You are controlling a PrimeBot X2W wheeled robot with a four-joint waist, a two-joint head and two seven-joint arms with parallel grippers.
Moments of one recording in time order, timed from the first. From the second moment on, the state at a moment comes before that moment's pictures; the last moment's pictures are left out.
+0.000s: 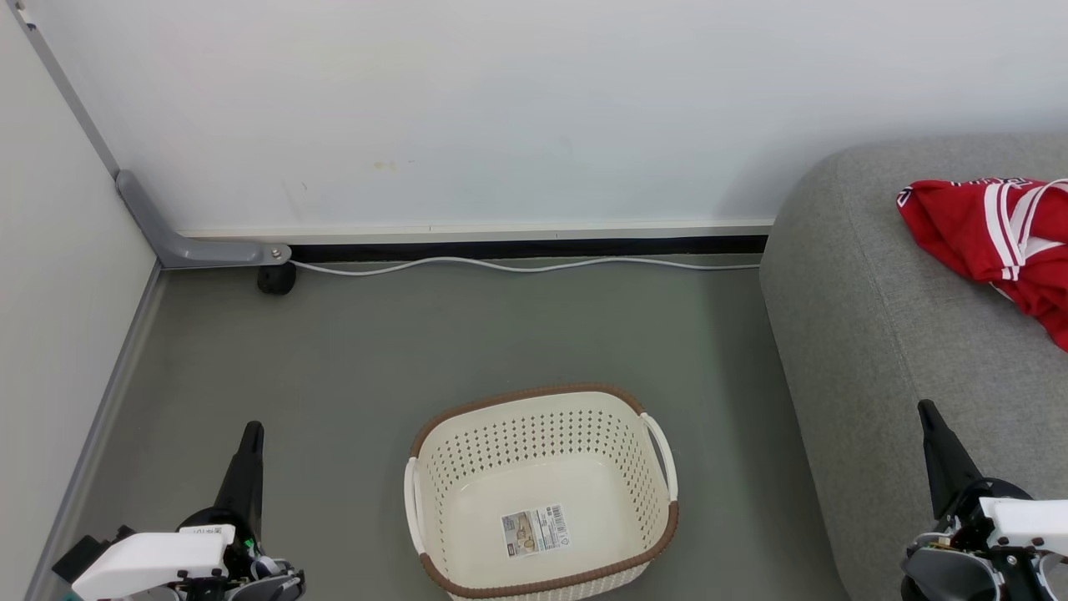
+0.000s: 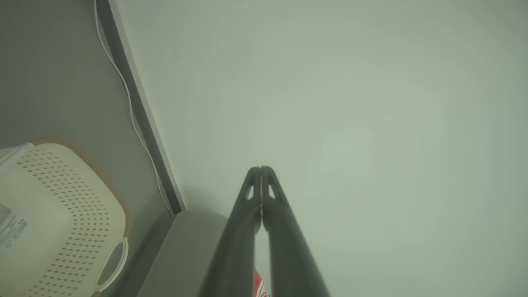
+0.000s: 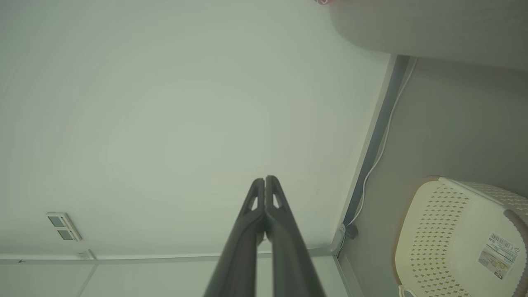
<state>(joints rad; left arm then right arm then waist) -0.05 0.03 0.08 0.28 -1.60 -0.12 0.11 -0.09 -0.04 -0.13 0.28 1.60 0.13 0.11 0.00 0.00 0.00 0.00</state>
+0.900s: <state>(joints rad) -0.05 0.03 0.08 0.27 -1.60 -0.12 0.11 -0.09 -0.04 -0.13 0.28 1.60 0.13 0.11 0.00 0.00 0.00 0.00</state>
